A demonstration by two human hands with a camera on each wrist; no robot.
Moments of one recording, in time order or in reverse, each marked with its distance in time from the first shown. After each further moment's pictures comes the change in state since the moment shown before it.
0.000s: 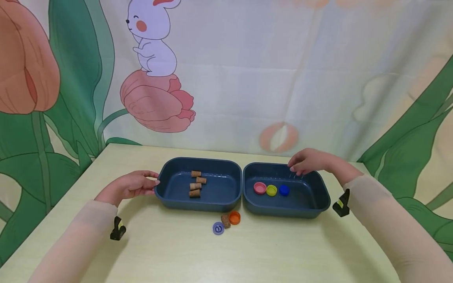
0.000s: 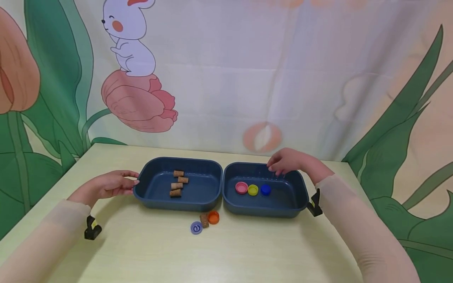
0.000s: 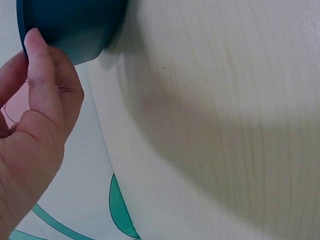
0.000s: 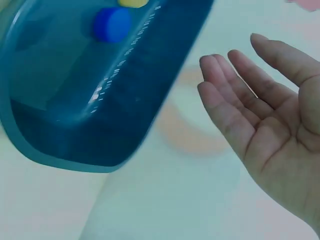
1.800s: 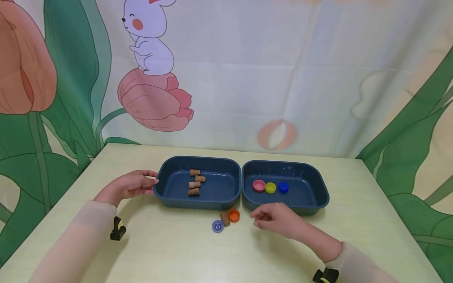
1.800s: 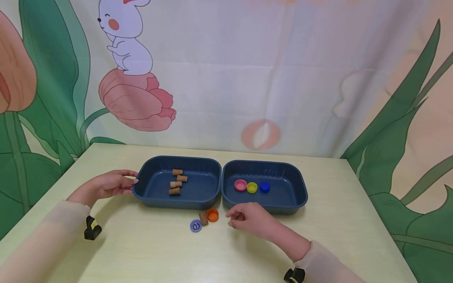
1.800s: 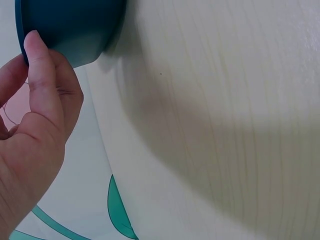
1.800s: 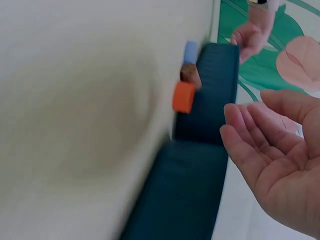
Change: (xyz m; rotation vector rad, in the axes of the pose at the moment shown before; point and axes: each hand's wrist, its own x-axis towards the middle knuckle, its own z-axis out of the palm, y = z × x) left_hand -0.001 -0.001 0.002 -0.030 -0.009 0.017; right_hand -0.038 -0.060 0.165 0.211 0.172 -0.256
